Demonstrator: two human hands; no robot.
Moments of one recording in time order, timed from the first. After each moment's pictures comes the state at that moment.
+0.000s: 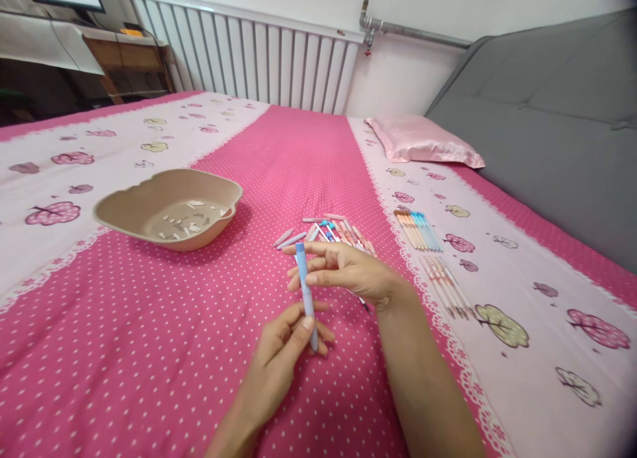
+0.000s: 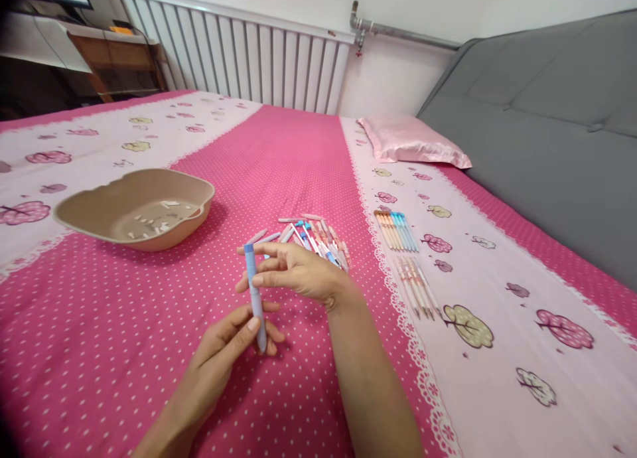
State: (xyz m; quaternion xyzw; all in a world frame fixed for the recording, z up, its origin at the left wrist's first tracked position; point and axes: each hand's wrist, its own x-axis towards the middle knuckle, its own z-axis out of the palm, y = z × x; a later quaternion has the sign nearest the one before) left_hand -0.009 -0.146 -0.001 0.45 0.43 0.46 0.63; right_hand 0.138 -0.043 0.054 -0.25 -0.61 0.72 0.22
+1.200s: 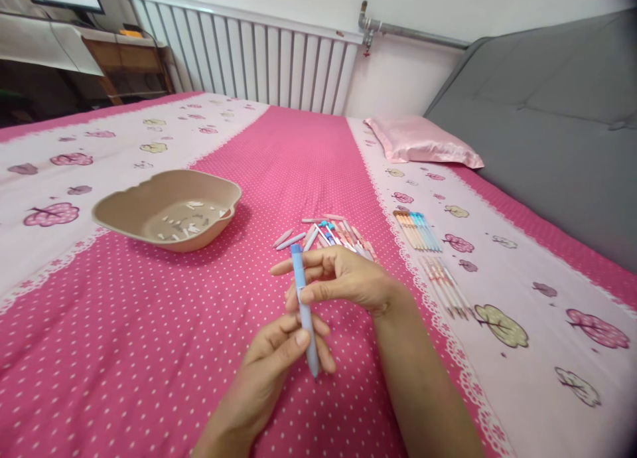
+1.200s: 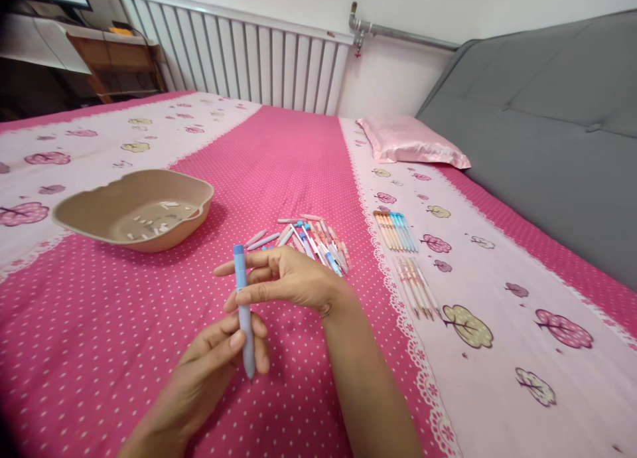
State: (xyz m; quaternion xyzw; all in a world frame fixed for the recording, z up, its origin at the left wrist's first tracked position) left_hand -0.015 -0.150 0.008 0.36 0.32 0.47 0.74; right_hand 0.134 -0.050 0.056 -0.21 -0.60 0.75 0.20
